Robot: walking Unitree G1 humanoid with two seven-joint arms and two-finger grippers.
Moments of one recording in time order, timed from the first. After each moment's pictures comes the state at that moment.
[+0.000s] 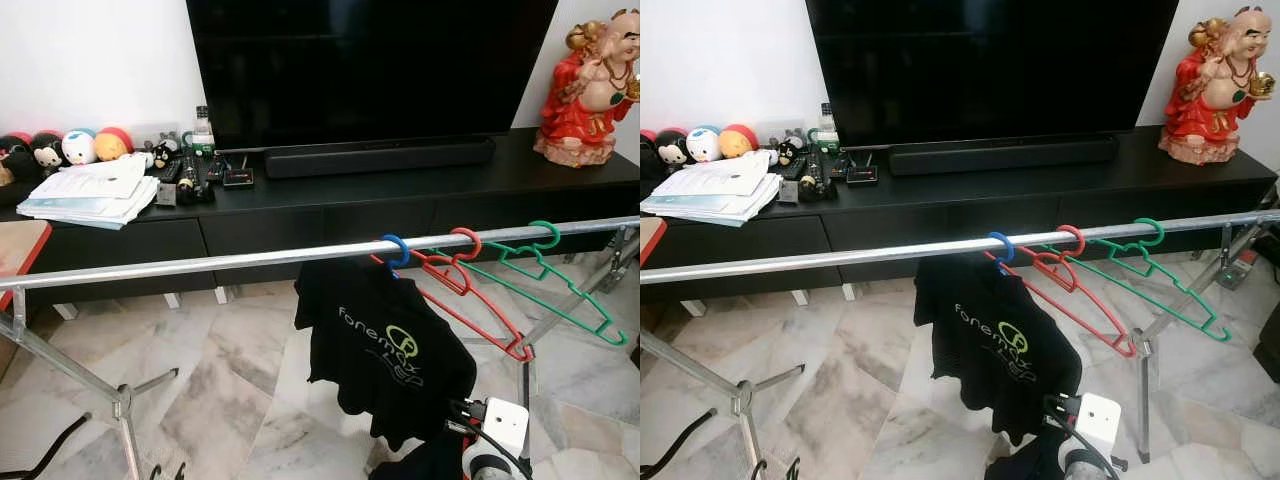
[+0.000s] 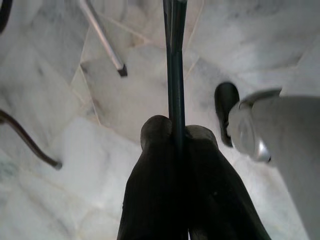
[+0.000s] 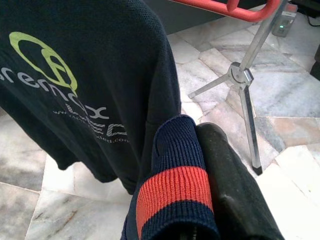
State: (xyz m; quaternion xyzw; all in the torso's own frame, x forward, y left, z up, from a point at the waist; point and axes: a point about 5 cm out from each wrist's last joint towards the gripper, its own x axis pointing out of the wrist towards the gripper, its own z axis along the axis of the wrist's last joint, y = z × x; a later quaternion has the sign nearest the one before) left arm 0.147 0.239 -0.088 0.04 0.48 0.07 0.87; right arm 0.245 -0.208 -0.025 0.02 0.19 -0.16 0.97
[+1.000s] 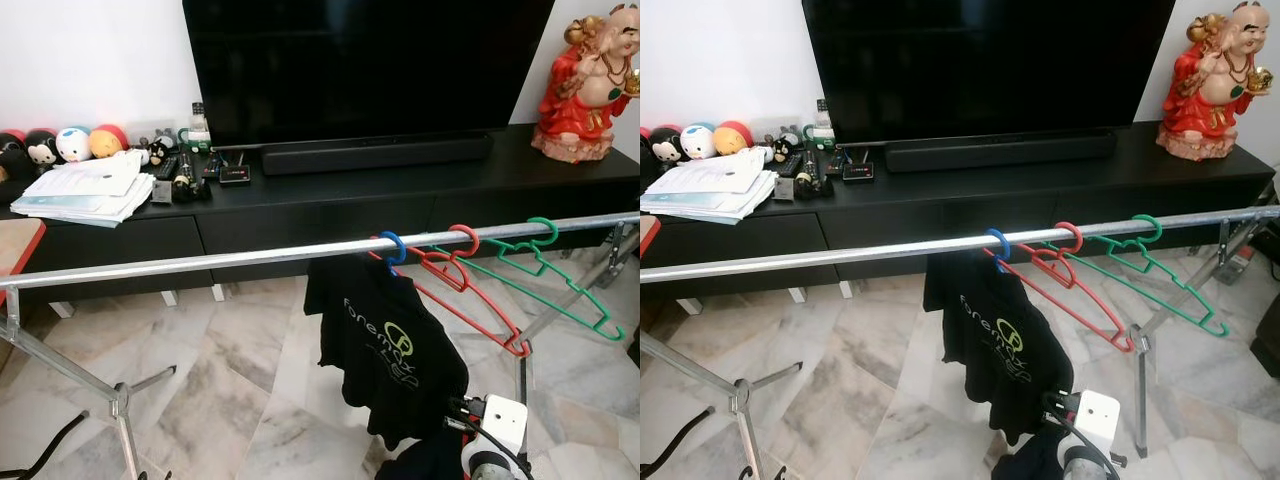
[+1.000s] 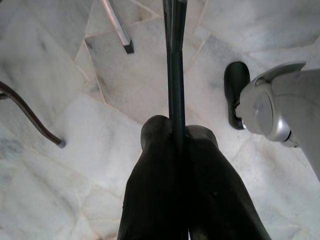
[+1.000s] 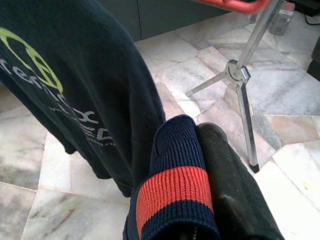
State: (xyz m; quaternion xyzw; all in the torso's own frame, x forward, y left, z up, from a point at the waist) left arm 0.130 0.254 -0.091 0.03 0.50 0.09 0.86; right arm 0.251 -0.208 -0.021 0.02 0.19 -0.16 0.97
